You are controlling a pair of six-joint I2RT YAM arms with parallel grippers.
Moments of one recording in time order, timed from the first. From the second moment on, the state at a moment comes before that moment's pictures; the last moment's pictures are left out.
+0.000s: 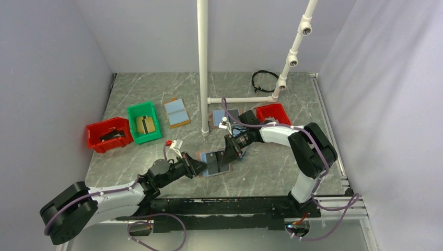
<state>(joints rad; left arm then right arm) -0.88 0.95 0.02 0.82 0.09 -0.99 0.56 1.75 0.92 -0.28 -1.27 0.00</state>
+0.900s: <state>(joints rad) -0.87 1.02 0.02 0.97 0.12 -1.01 0.56 1.75 0.92 -0.24 -1.36 0.07</state>
